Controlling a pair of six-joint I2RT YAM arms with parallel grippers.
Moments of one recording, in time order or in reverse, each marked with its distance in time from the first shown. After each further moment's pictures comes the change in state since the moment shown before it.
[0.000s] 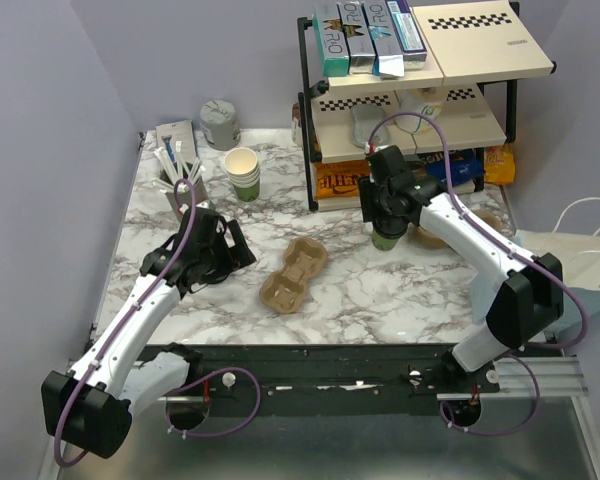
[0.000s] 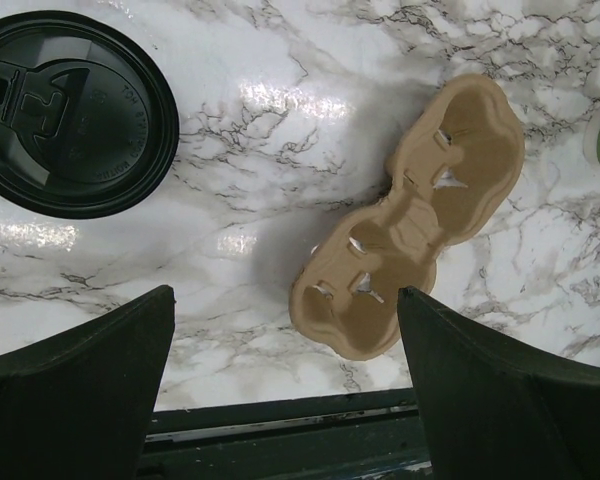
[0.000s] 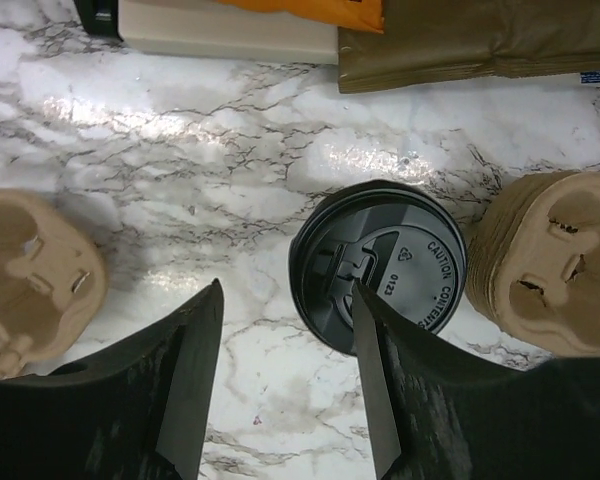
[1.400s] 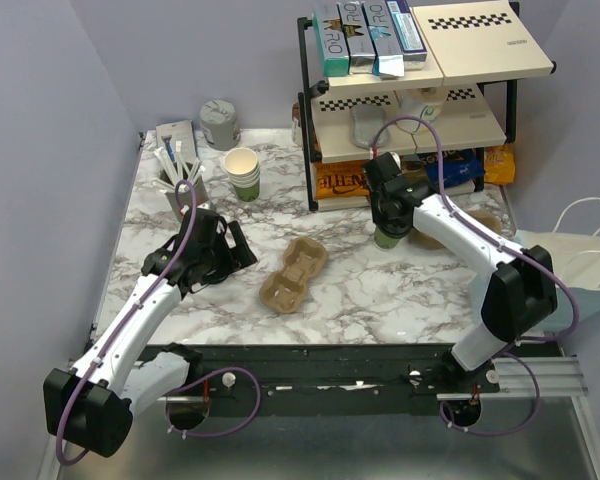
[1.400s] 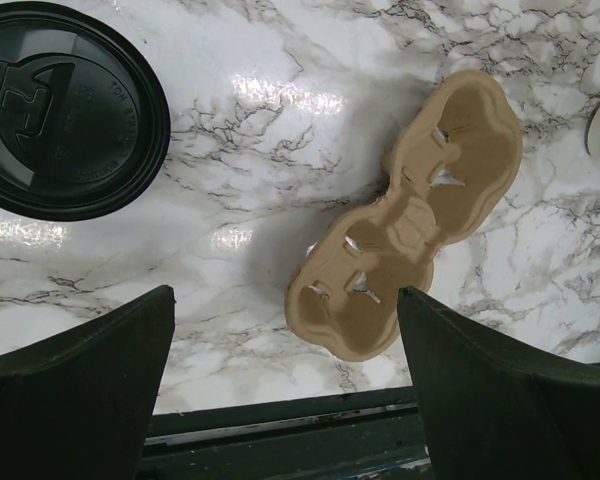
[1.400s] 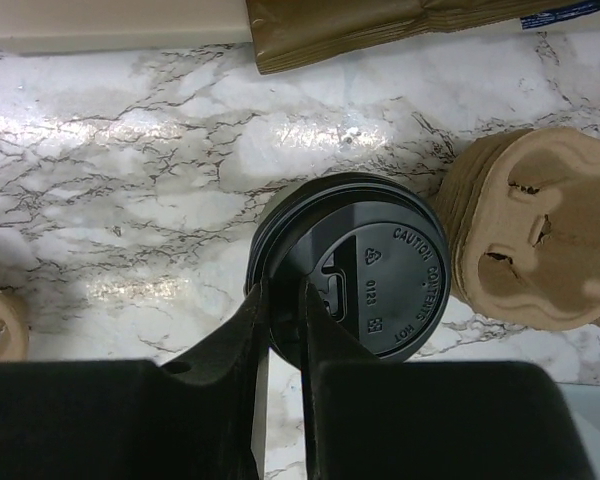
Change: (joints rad) left arm 0.010 0.006 -0.020 0.027 0.030 -0.005; right arm 0.000 0.061 -0.034 0.005 0.157 0.082
